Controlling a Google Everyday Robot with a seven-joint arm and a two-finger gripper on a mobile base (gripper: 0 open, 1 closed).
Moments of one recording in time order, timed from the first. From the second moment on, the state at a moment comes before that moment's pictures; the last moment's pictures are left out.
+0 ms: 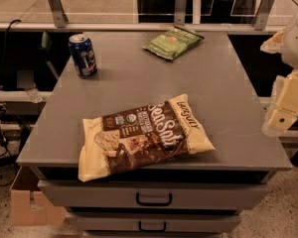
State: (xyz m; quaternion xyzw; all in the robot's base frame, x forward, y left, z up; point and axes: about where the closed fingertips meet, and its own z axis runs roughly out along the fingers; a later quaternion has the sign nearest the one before) arm 0.438 -0.216 0.977 -0.60 0.78 -0.03 0.16
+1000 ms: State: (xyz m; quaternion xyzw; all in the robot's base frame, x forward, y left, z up) arm 0.455 -0.117 0.915 -0.59 0.79 0.07 0.16
